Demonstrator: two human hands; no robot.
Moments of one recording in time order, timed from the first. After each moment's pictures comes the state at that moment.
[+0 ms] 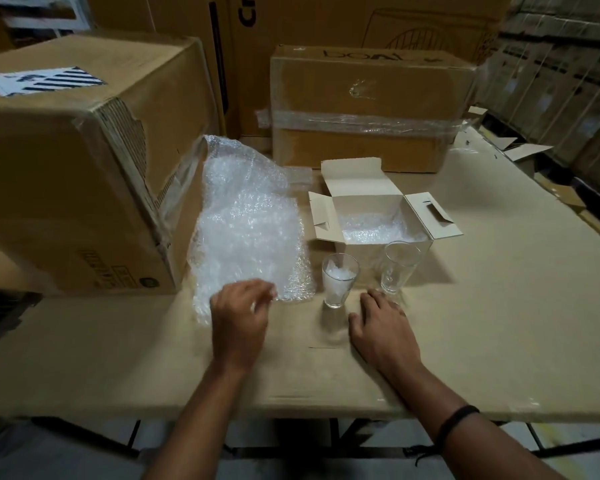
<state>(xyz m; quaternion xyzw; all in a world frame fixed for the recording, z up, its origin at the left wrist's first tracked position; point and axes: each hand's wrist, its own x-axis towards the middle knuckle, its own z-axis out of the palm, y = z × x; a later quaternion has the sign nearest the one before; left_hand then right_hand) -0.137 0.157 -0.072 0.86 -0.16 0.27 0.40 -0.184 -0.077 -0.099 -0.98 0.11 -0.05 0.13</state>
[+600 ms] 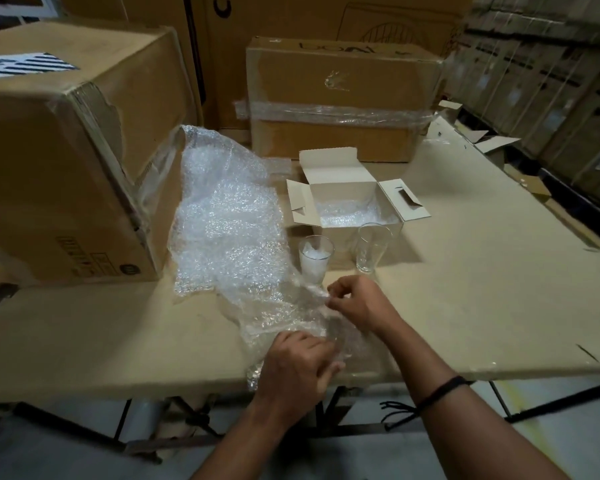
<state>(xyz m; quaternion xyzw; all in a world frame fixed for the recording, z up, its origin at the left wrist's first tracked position) -0.240 0.095 -0.096 0.87 -0.37 0.14 0.28 -0.193 -0.085 -0.059 -0.92 0.08 0.02 0.39</state>
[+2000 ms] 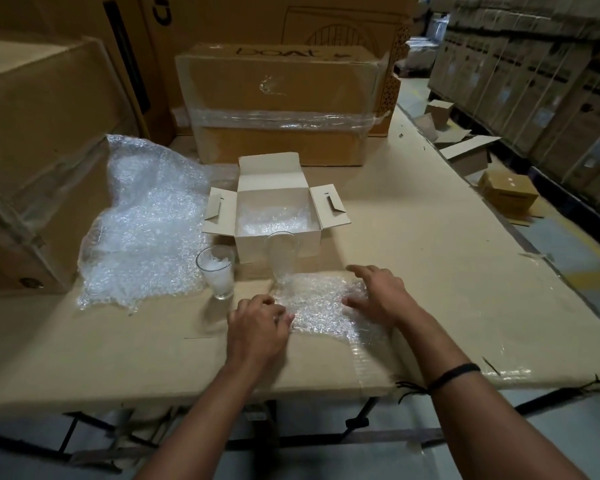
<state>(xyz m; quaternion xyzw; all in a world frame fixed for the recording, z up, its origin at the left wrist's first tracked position) -0.200 -0.054 -0.106 0.96 -0.12 0.08 0.23 -0.205 -0.302 -0.066 -0.99 0.06 0.06 0.14</state>
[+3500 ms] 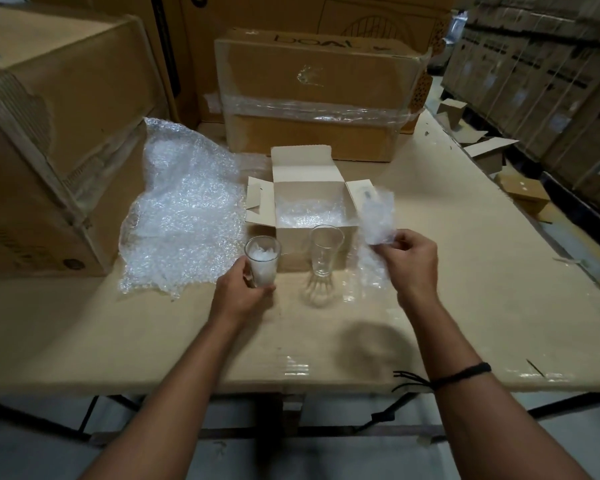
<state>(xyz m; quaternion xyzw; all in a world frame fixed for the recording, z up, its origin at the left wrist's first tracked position) -0.138 0.041 -0.086 0.88 -0.04 0.03 0.48 -0.193 -0.216 -0.014 -0.76 0.25 -0.25 0.55</state>
